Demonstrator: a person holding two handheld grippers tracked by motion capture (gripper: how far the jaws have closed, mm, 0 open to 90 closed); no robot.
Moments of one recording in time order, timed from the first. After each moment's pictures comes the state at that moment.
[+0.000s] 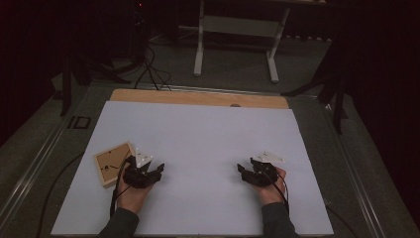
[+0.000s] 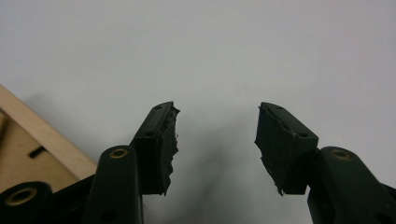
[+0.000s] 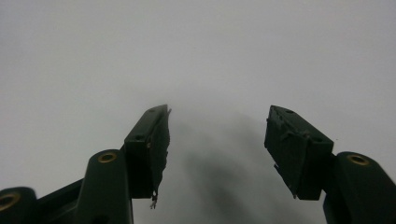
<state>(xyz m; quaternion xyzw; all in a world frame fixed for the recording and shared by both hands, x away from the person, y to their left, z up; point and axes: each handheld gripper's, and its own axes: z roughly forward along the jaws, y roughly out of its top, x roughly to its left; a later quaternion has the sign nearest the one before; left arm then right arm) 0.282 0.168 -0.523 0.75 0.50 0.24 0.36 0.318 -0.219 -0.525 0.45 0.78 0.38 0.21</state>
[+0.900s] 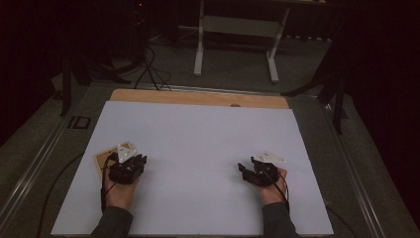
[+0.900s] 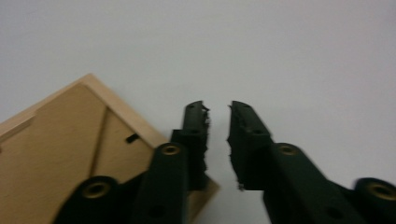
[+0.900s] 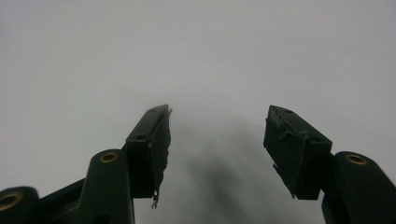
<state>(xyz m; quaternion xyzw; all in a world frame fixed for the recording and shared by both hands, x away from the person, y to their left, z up) 0.284 0.207 -0.512 0.71 0.55 0.25 0.36 0.317 -0.221 -0.522 0.44 0.78 0.39 0.22</state>
